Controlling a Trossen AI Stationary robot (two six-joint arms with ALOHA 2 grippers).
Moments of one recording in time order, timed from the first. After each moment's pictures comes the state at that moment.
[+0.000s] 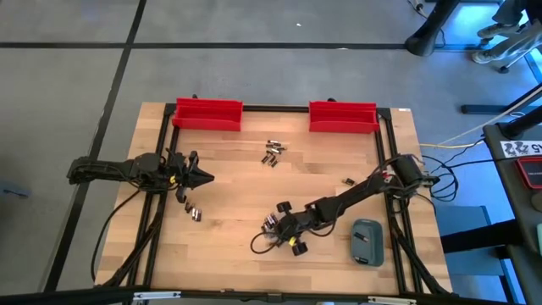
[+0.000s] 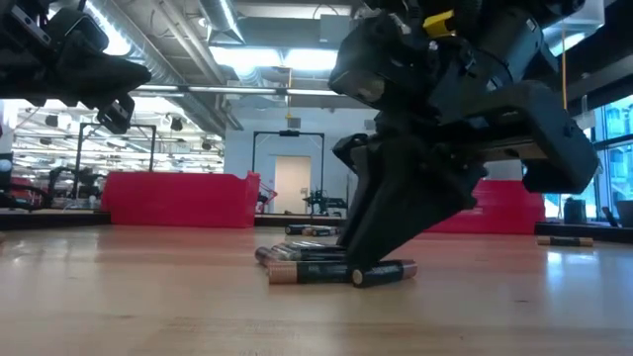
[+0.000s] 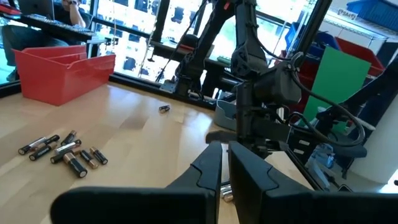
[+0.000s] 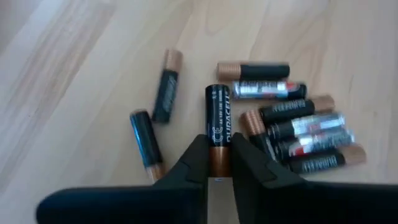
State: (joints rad) left arm -0.06 0.02 0.01 0.01 -0.03 -0.29; right arm 0.37 1.98 1.12 -0.02 0.03 -0.03
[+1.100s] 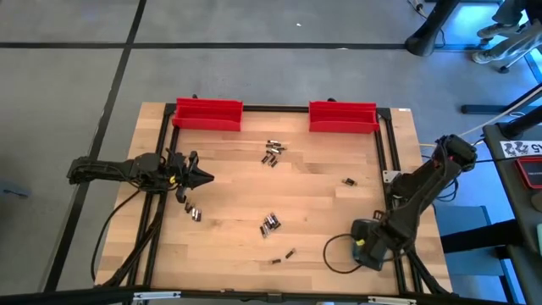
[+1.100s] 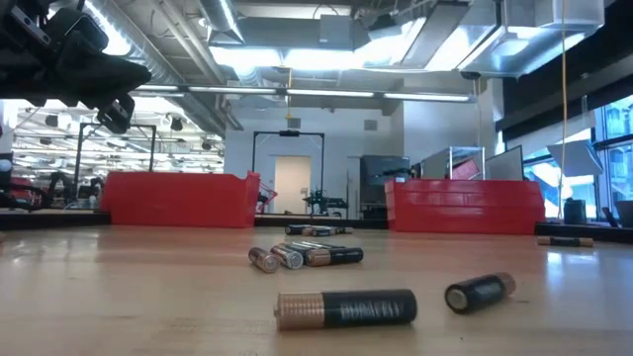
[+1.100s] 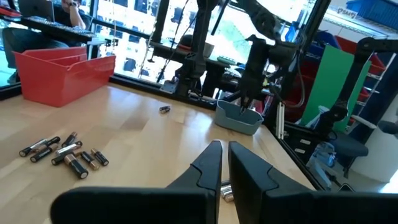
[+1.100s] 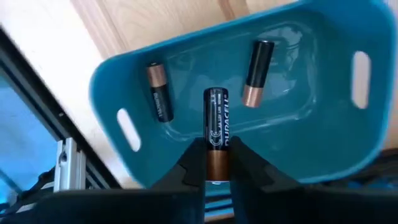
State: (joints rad) left arm -0.06 0.02 0.01 0.01 -0.03 -0.28; right arm 0.86 1.44 0.96 -0.98 -0.20 1.25
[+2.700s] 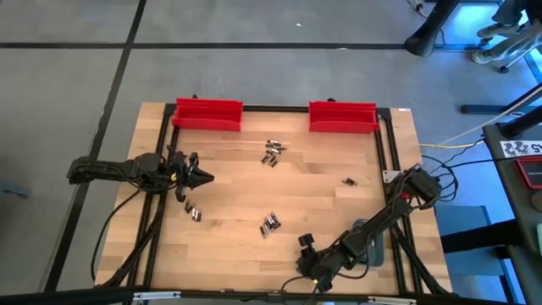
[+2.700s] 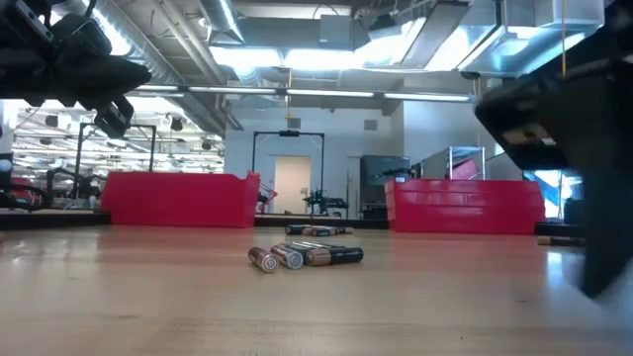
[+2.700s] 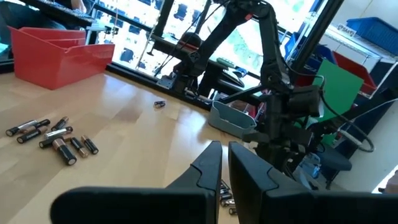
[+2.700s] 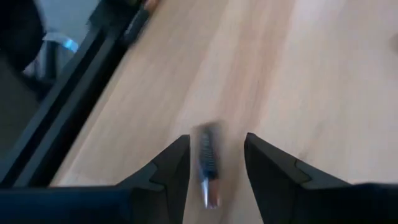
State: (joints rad) left arm -0.06 0.02 0.01 0.01 -0.03 -0.40; right arm 0.74 1.97 1.09 -0.04 0.20 0.25
